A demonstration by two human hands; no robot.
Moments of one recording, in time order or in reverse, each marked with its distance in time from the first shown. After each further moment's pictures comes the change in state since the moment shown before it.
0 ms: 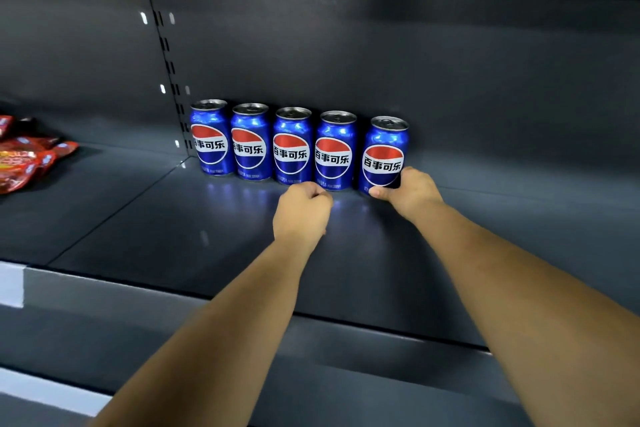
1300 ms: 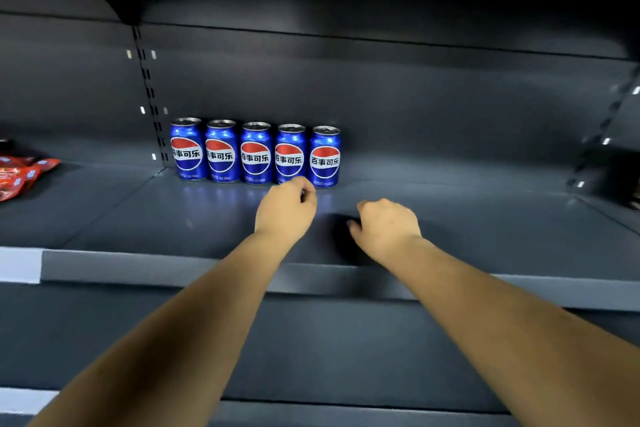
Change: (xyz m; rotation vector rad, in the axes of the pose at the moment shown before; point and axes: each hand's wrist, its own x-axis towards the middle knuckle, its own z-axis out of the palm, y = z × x) left_hand -0.084 0.033 -0.018 0.293 -0.061 0.416; right_hand -0.163 -0.001 -0.045 -0.706 0.058 -0.198
